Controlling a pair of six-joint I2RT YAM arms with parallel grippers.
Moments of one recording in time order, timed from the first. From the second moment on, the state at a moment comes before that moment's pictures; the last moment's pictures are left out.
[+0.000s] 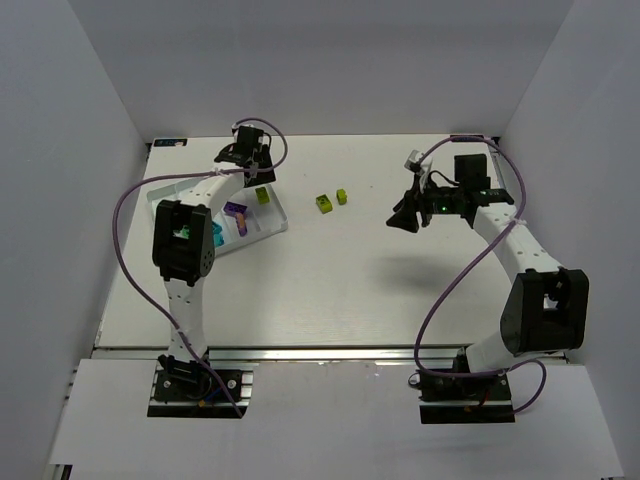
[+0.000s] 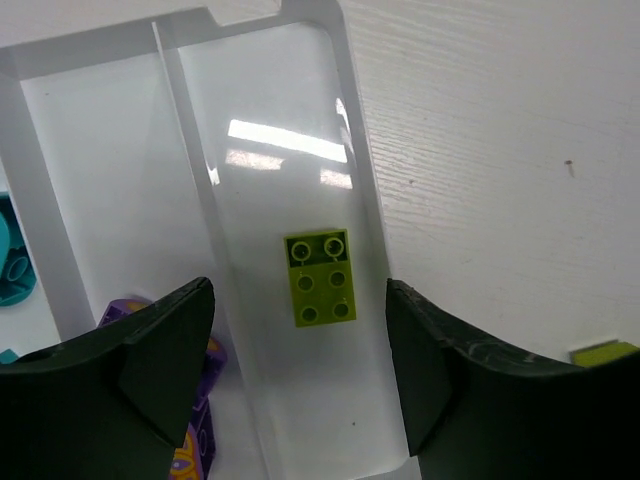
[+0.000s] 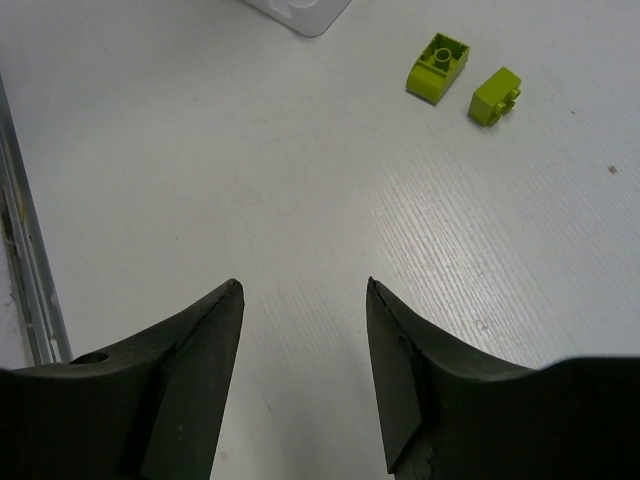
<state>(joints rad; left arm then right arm) -0.25 2.17 1.80 -0.46 -0.29 -0.36 0.11 1.50 1.17 -0.46 -0.99 -0.50</state>
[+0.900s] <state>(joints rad) -0.25 1.26 1.05 -0.32 -0.03 -0.44 0.42 1.97 1.69 -0.55 -0.65 -0.70</state>
